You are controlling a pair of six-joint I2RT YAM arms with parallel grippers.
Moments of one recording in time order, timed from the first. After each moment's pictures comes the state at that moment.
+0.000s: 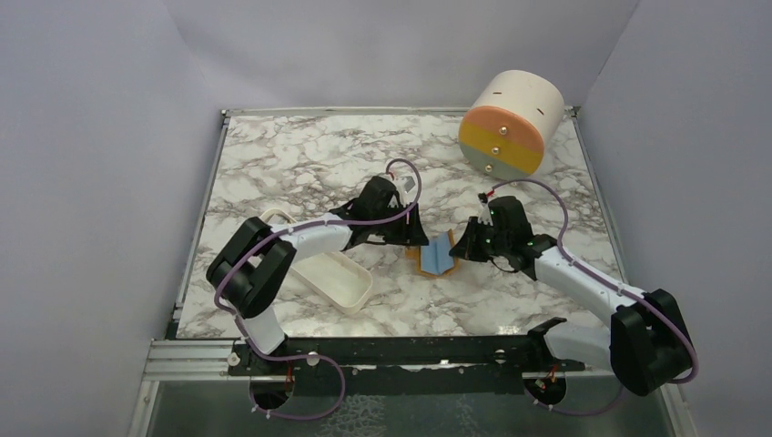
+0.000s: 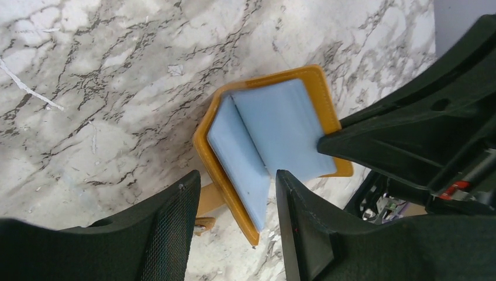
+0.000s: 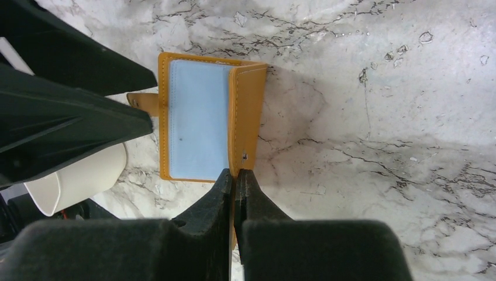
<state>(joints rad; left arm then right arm) -0.71 1.68 0.95 0.04 0.40 -0.62 0.44 1.18 0.58 -0.20 -0.26 0.55</state>
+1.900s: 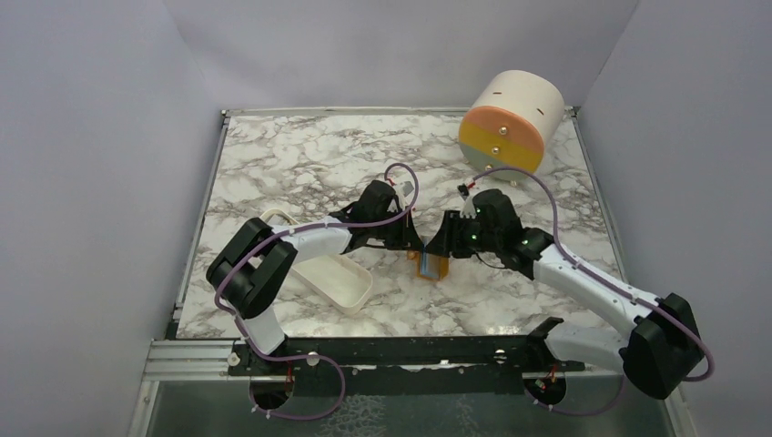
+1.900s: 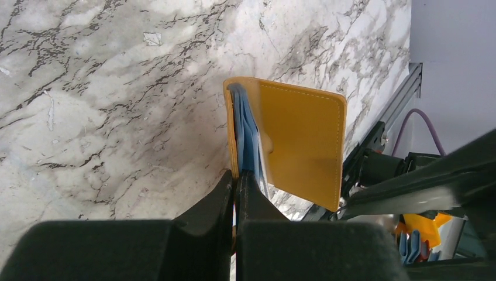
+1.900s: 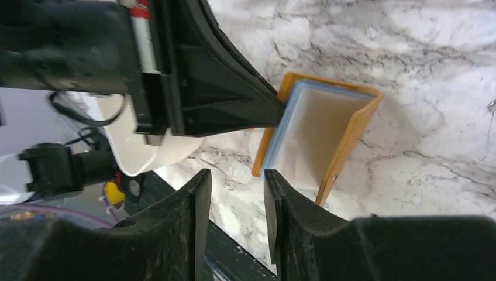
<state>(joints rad) -0.72 1.71 0.92 0.07 0.46 -0.73 0.59 1.10 0.72 -0.26 -0.30 0.60</state>
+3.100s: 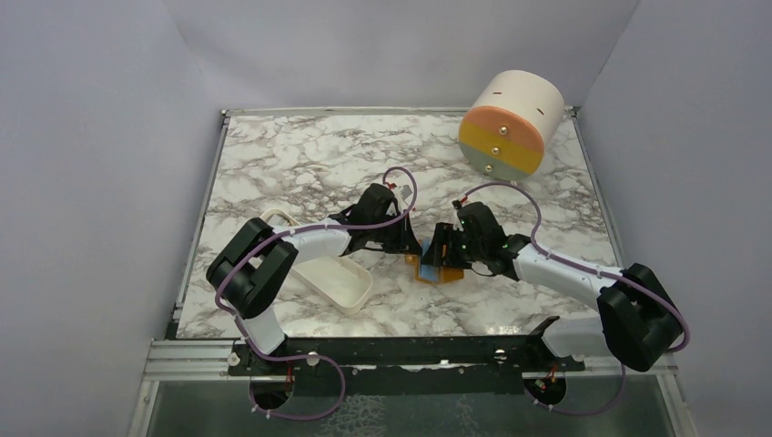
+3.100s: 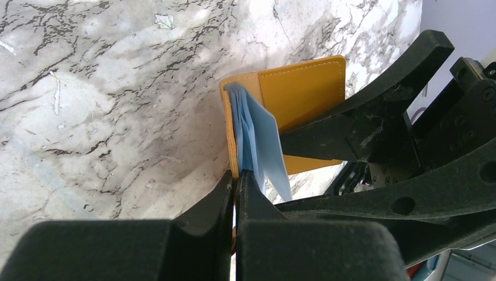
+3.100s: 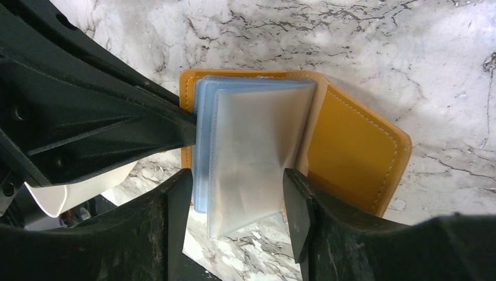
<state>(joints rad) -0.72 1.70 0.90 0.08 0.46 -0.74 0.65 1.31 0.62 -0.14 -0.17 0.67</state>
